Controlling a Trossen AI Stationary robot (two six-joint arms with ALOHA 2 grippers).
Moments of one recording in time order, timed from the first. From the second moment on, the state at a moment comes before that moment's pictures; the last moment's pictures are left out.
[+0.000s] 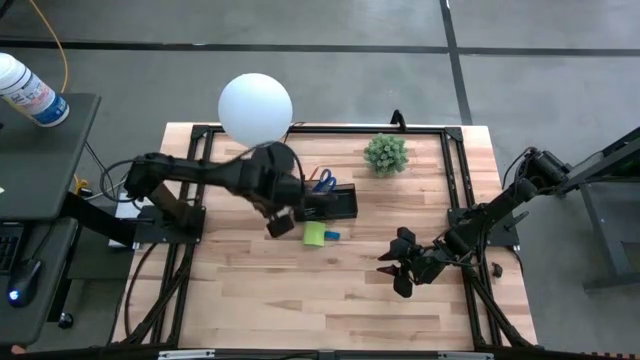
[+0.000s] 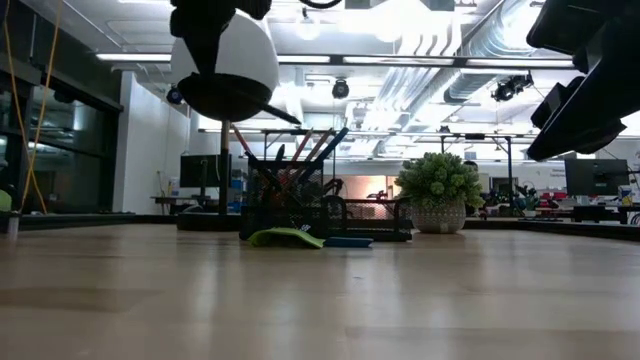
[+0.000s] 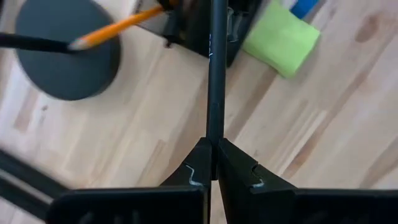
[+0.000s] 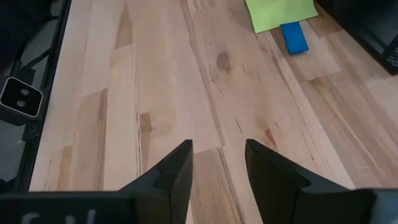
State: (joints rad) left arm 0.01 1.67 1.64 -1.47 -0.19 -0.58; right arm 0.65 1.30 0.54 -0.02 0.44 0.78
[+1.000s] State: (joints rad) left arm 0.25 1.86 1.83 -1.57 -0.01 -0.34; right arm 0.65 1.30 0.54 0.01 0.45 0.81
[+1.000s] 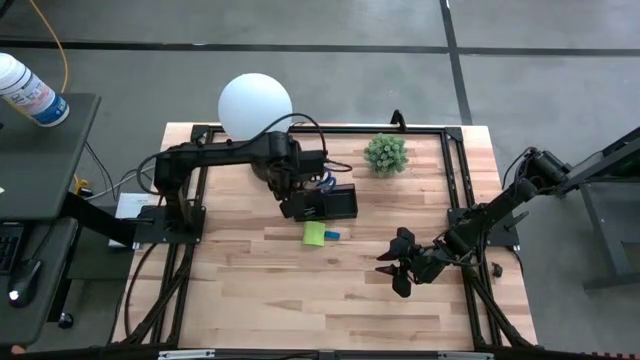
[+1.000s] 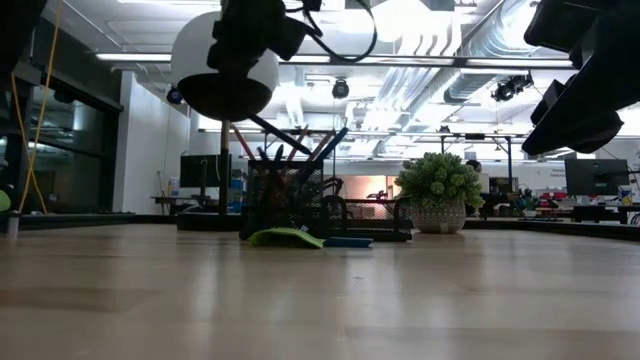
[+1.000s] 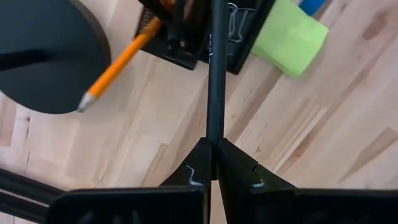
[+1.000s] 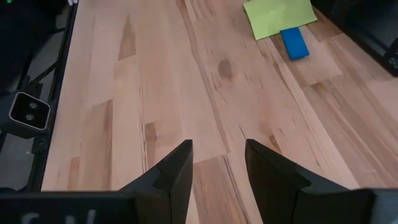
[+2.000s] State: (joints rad) left arm 0.29 1.80 1.83 -1.57 0.07 -0.37; right arm 0.65 1.30 0.54 0.01 0.46 0.81
